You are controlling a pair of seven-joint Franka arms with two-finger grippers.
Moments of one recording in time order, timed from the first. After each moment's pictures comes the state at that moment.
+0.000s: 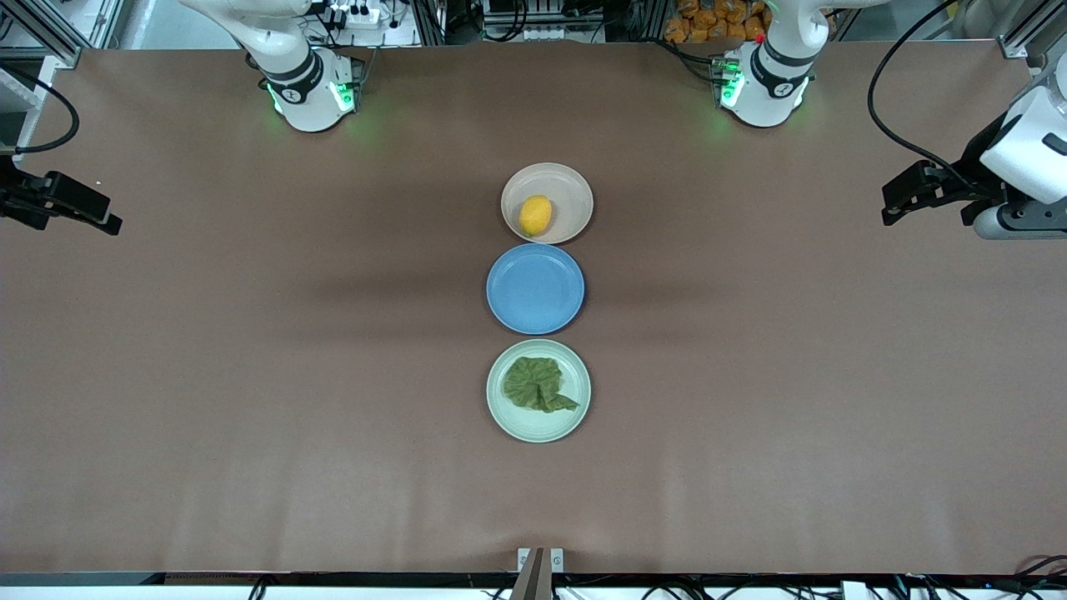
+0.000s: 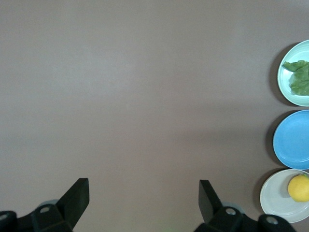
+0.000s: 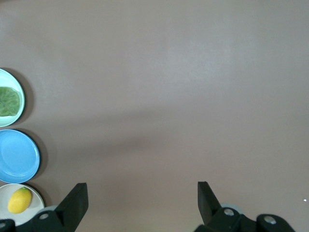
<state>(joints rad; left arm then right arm) -0.04 0.04 -0.09 -1.47 0.02 1.51 -0.12 -0.12 0.09 0.09 -1.39 0.04 1.44 0.09</state>
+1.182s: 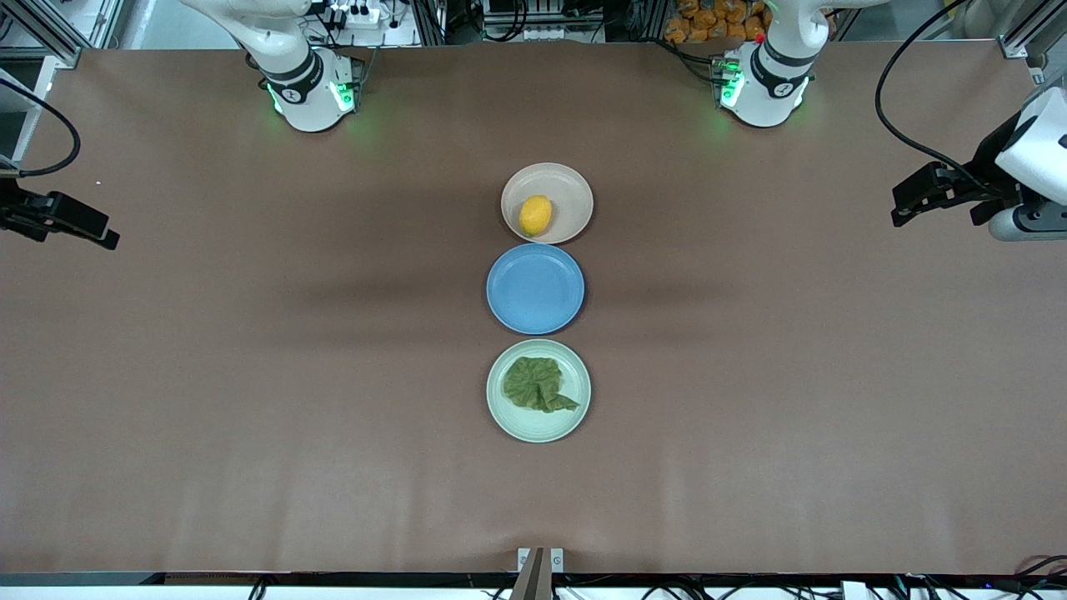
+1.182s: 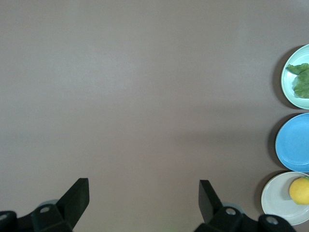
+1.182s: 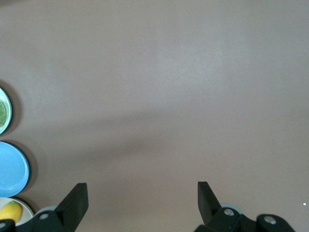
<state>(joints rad) -0.03 0.04 -0.09 -1.47 0.02 1.51 -0.12 -0.13 0.08 0.08 -1.45 0.02 1.53 0.09</state>
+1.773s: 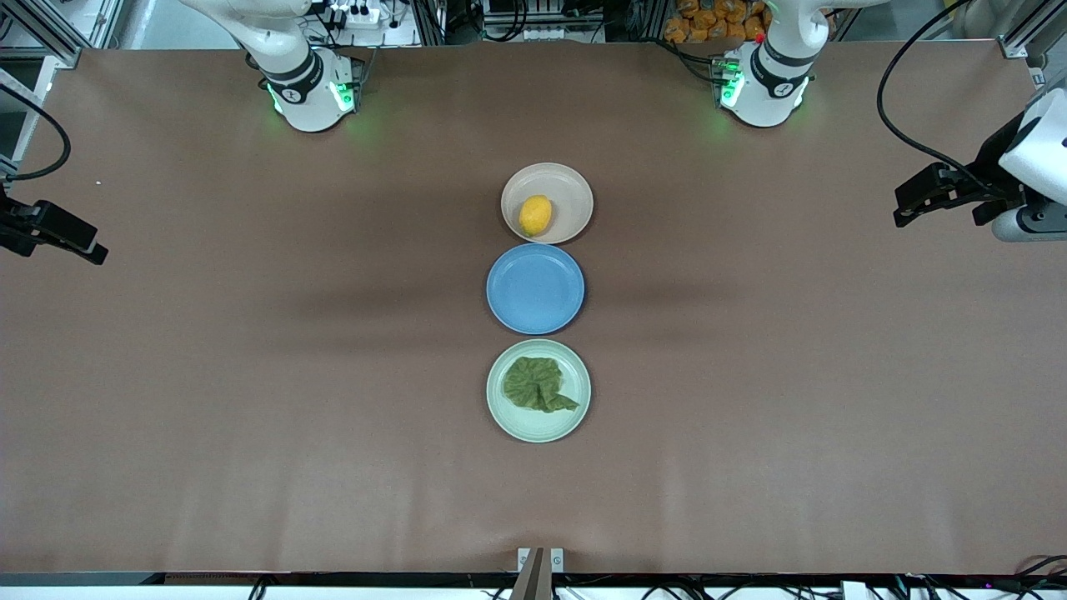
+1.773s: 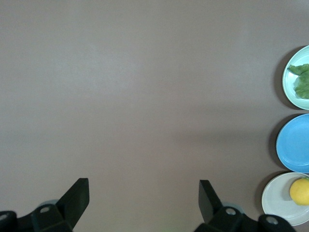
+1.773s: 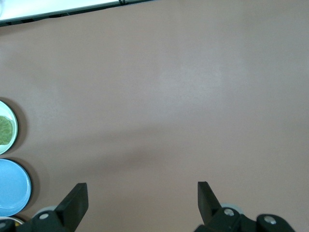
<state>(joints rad) -0.03 0.04 -0.08 -1.47 0.02 1.51 -0.12 -0.13 0.08 0.08 -1.45 0.02 1.60 0.09</state>
